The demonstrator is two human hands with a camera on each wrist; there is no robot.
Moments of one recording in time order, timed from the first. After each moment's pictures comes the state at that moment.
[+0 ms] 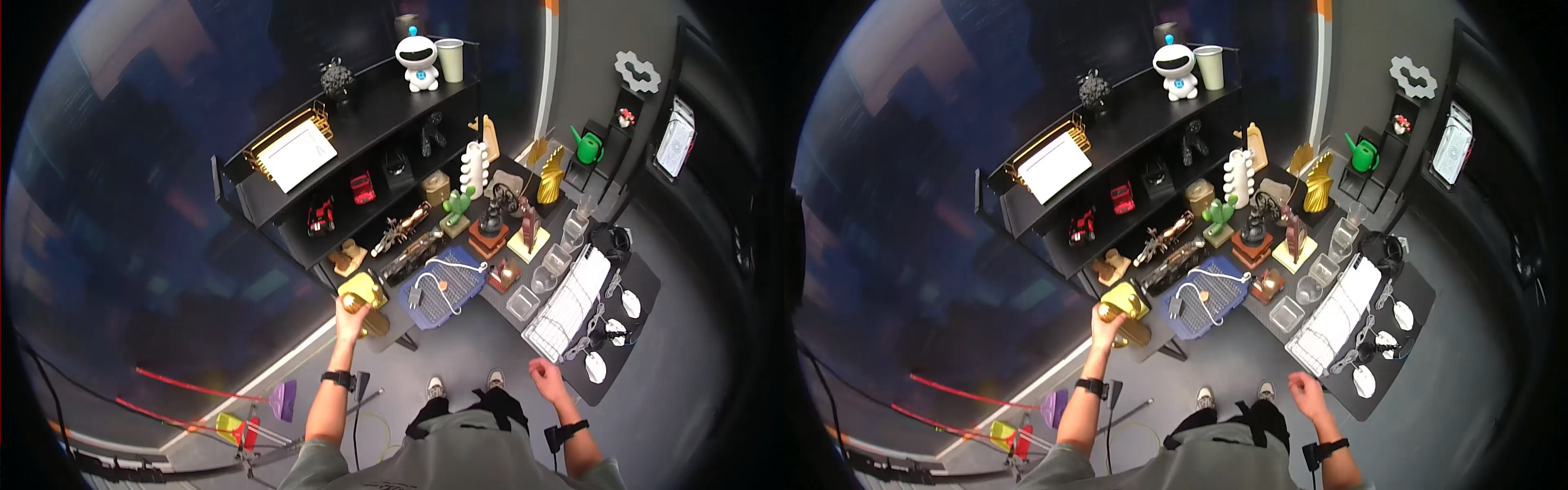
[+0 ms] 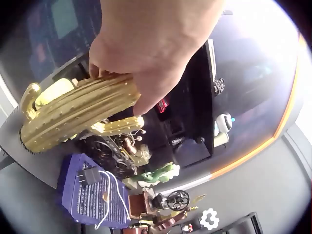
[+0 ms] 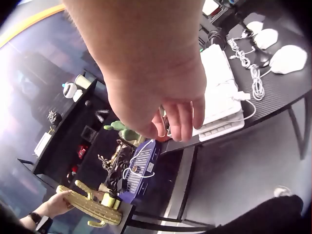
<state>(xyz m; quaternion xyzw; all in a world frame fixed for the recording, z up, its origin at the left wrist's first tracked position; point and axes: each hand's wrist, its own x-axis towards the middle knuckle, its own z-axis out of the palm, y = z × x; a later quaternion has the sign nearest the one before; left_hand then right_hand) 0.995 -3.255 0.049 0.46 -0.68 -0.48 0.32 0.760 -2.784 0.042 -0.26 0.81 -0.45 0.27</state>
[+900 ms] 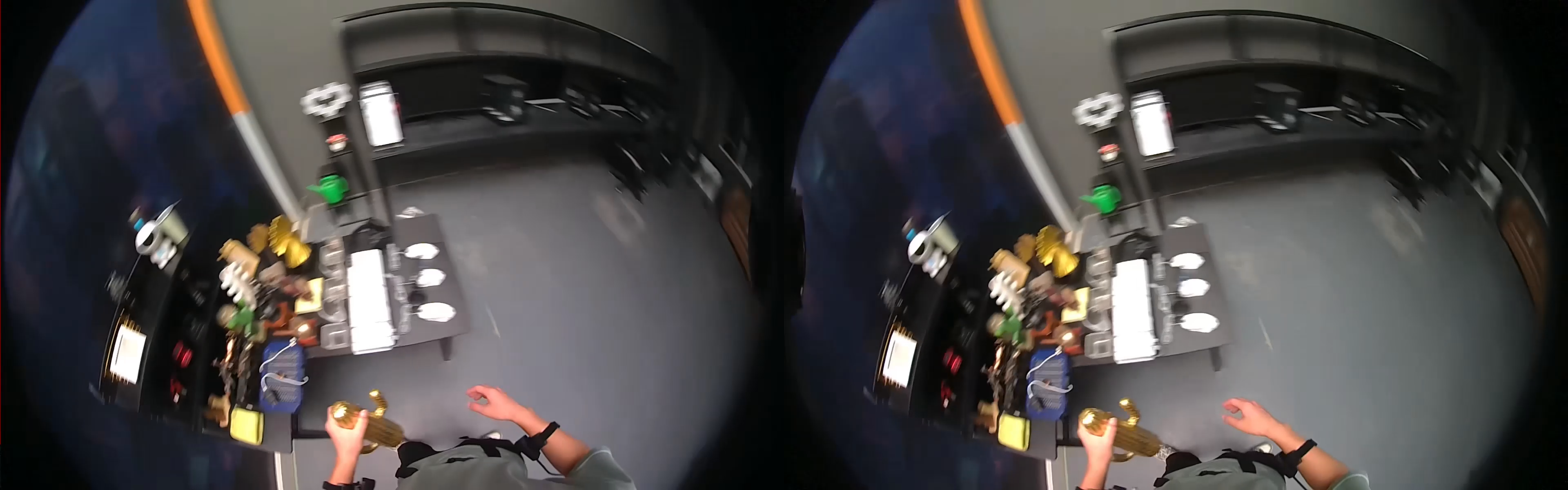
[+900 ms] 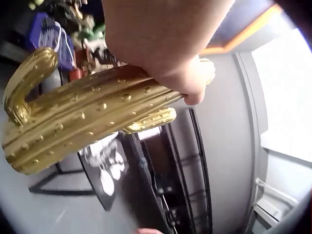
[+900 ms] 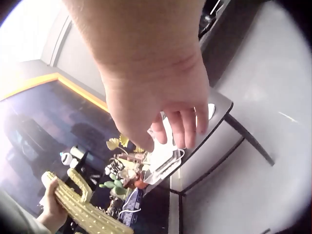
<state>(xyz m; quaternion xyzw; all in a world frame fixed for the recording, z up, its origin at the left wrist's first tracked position) 0.980 -2.894 0.133 0.08 -0.76 -0.62 0.18 0.981 -2.552 0.082 -0.05 0.88 -0.46 0.12</state>
